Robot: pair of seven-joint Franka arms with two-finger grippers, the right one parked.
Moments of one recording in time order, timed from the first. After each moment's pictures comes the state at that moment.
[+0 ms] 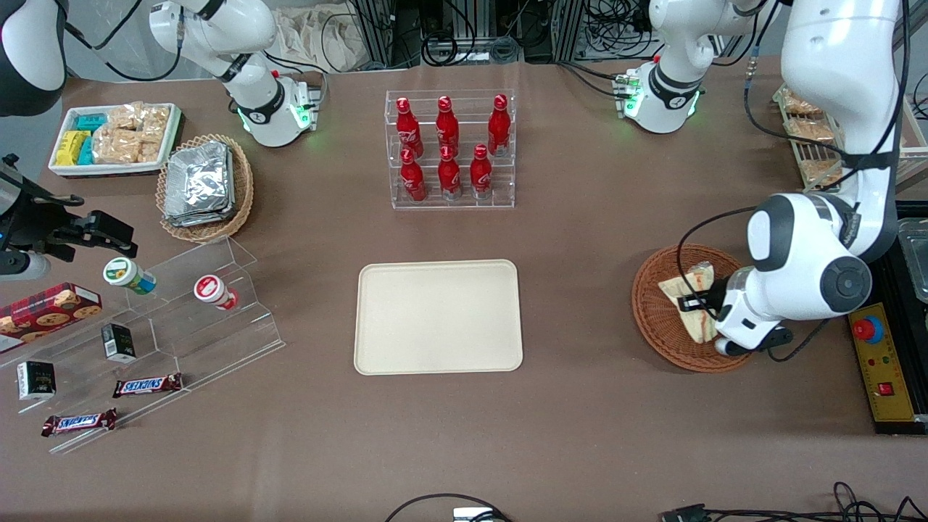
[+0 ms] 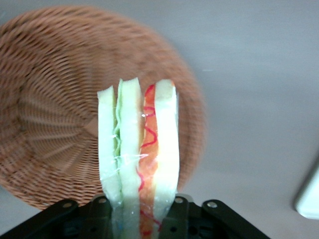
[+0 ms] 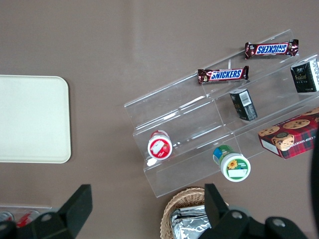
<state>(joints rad) -0.10 0.39 -0.03 -1.75 -0.13 1.94 -0.22</state>
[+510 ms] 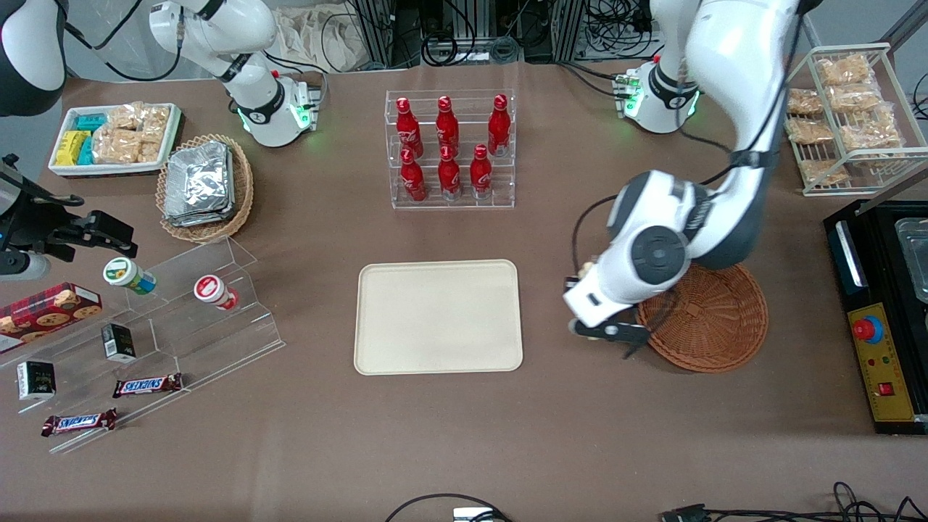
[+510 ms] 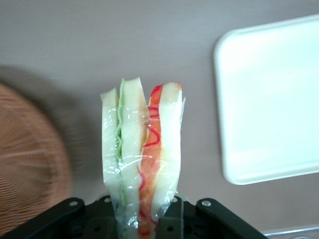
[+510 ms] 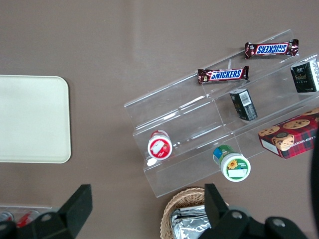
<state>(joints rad) -0.43 0.52 -0.05 -1.54 -0.08 1.92 -0.28</state>
